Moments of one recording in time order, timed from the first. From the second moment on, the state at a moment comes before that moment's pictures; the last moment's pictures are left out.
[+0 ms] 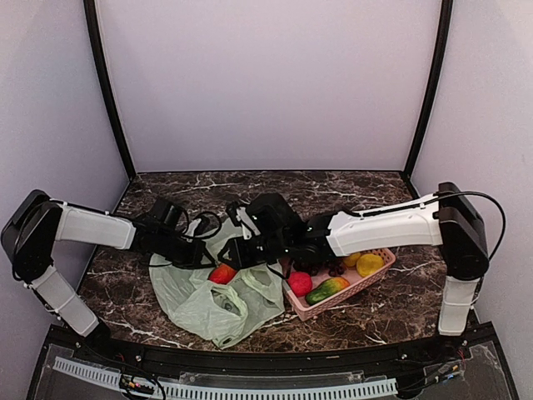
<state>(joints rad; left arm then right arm) -0.50 1.59 0.75 -0.14 0.49 -0.39 1.13 1.90 1.36 -0.06 -0.11 0.60</state>
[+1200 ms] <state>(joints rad) -0.54 1.58 0.66 -0.01 0.49 -0.40 1.10 2.24 1.64 -0.28 0.00 0.68</state>
